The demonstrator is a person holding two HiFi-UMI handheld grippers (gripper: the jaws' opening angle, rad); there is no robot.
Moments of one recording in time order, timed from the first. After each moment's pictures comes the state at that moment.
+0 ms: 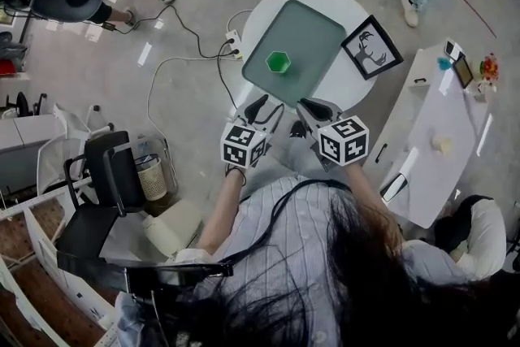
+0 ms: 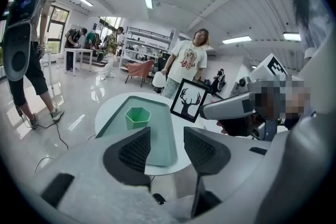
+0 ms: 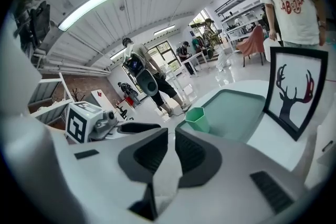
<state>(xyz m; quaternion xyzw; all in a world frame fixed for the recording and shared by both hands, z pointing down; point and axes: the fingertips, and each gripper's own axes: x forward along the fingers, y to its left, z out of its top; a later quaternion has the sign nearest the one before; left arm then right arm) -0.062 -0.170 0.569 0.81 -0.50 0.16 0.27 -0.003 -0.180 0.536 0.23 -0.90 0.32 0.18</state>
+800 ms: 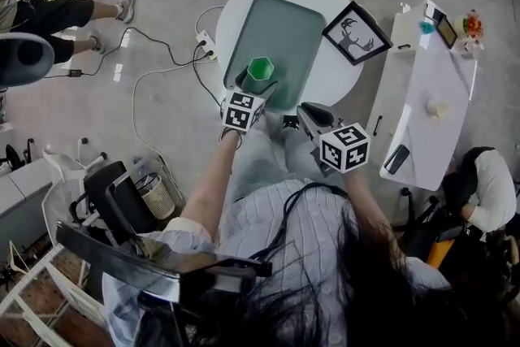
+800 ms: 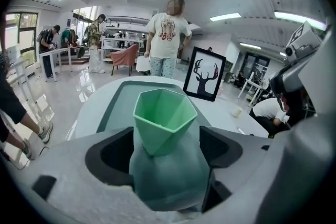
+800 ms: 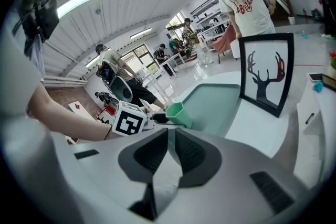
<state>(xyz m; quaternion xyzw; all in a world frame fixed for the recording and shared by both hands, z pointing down) -0.077 -0.270 0.676 0.83 -0.41 0.26 0.25 0.019 -0.189 0.562 0.34 -0.84 0.38 0.18</state>
